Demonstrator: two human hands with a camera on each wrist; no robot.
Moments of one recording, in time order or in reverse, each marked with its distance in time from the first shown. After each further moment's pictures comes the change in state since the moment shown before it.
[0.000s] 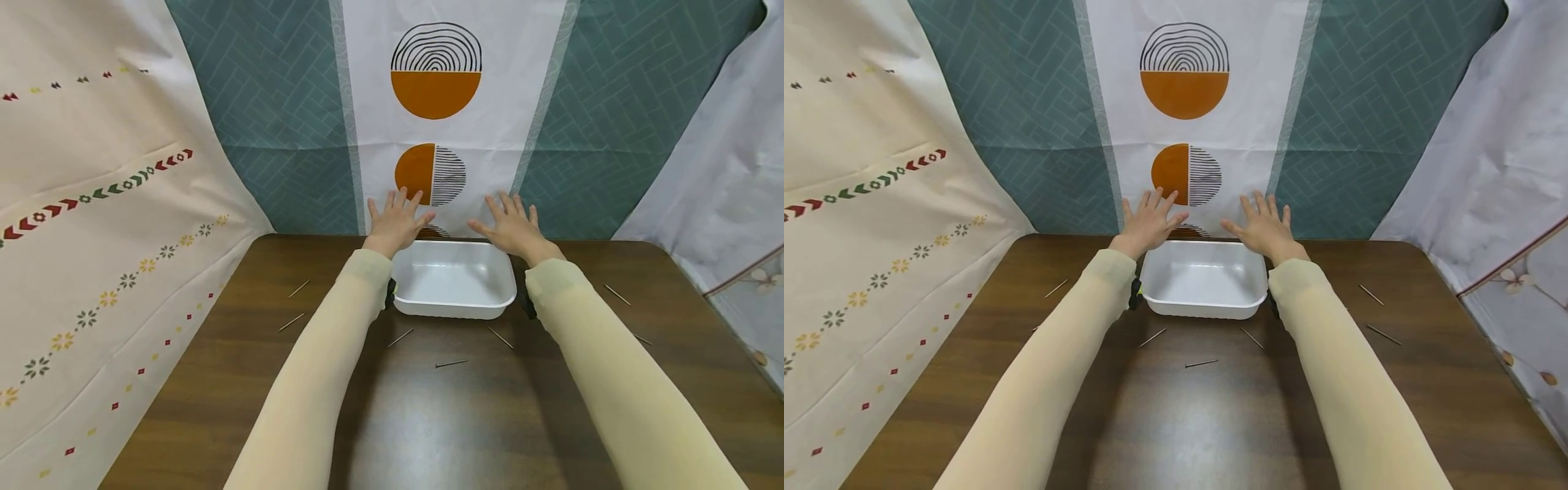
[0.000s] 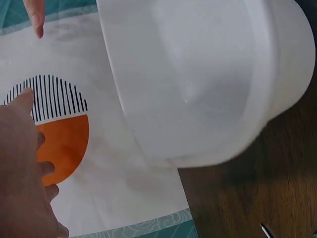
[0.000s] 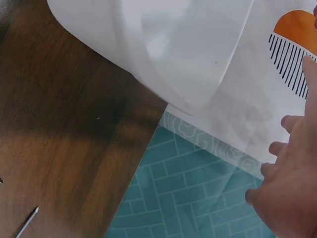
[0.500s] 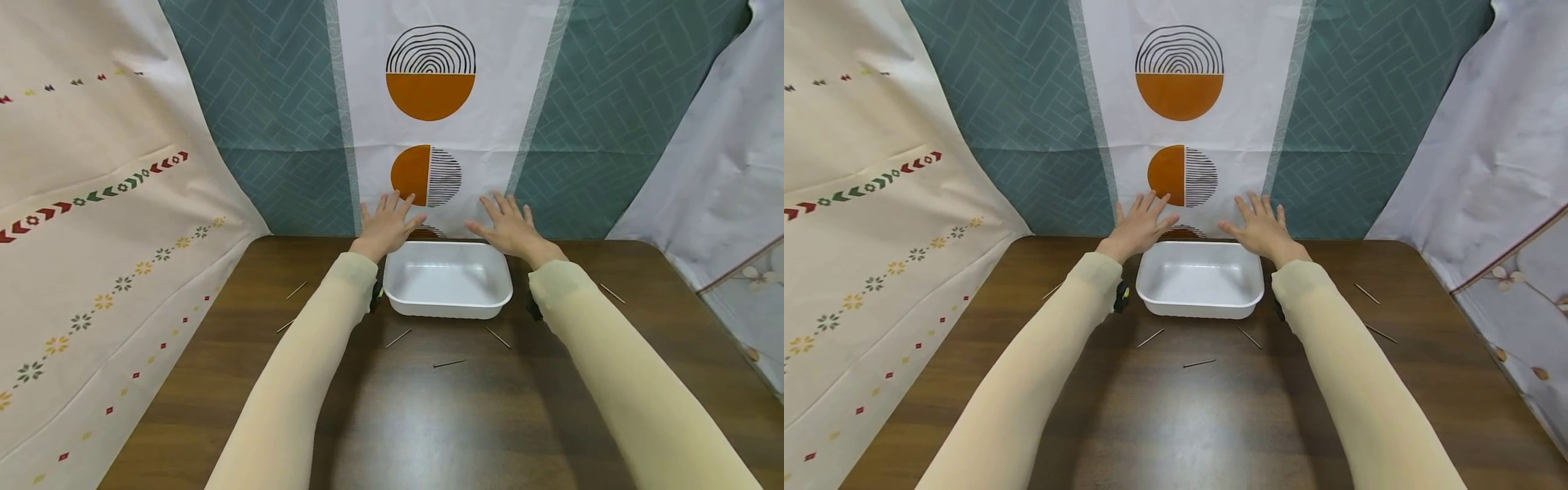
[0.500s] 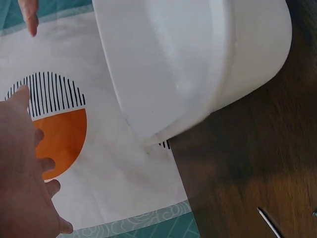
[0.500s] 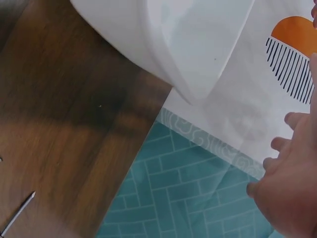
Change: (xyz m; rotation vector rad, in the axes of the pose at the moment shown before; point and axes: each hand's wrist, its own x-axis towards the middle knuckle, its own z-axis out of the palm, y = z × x) left_hand -0.004 -0.014 0.000 -0.050 -0.030 0.046; right_hand -0.004 0.007 -0.002 0.004 -0.011 -0.042
